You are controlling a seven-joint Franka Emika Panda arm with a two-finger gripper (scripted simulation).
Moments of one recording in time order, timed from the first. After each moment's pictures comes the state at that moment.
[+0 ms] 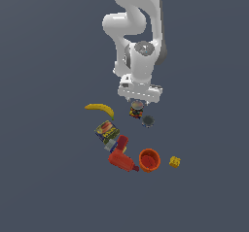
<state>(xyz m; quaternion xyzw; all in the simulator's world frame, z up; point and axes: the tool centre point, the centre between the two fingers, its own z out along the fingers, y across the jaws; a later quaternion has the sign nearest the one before) -0.129 0.069 0.112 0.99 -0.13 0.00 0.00</state>
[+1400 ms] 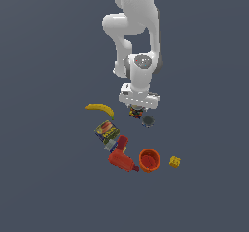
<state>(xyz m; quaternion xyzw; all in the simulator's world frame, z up) -0.135 0.070 0.058 0.99 -0.13 0.00 0.00</state>
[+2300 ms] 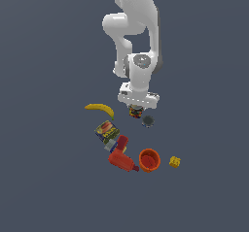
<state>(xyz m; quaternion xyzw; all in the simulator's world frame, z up) -0.132 0.066 0.063 0.99 -0.13 0.00 0.00</state>
